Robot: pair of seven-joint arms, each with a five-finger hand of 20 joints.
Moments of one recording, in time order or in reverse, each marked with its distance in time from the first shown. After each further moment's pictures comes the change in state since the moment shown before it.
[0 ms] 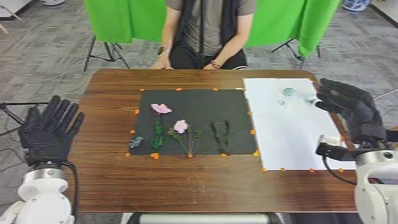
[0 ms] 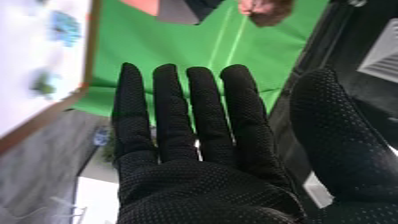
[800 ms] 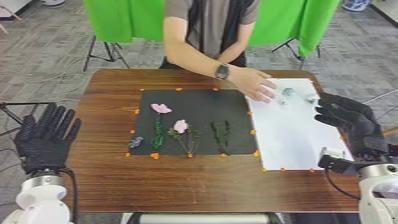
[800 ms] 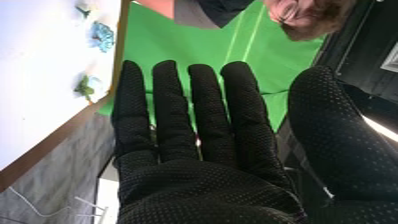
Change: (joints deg) left arm 2.5 -2.2 -0.9 -0.9 -1.1 -0.4 1.0; right arm -4.5 -3.8 3.5 -1.1 0.9 -4.3 -0.4
